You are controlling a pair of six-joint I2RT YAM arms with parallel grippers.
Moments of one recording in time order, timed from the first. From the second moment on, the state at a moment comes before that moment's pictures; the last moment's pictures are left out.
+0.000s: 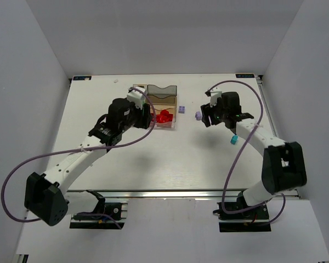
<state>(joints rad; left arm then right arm) -0.54 1.24 0.99 -0.14 0.00 -0.11 0.27 1.50 0.99 -0.14 -0.22 -0.20</state>
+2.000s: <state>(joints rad) -0.54 1.15 0.94 -0.04 -0.13 -0.04 0.52 2.18 1.79 -0.21 -0.28 -0.37</state>
